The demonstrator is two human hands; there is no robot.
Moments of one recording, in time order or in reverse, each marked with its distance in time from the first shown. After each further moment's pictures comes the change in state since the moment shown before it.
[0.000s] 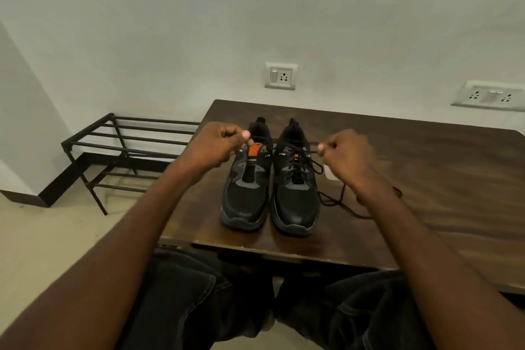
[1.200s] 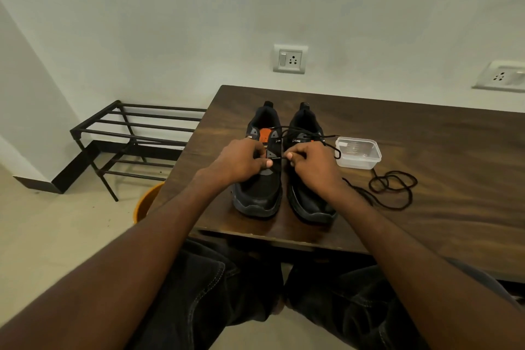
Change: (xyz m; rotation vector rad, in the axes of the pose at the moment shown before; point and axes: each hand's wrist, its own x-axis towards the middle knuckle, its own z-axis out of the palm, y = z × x) left_hand 0.010 -0.036 0.046 0.582 -0.128 -0.064; right_hand -0.013 -0.016 0.084 0.309 -0.153 -0.168
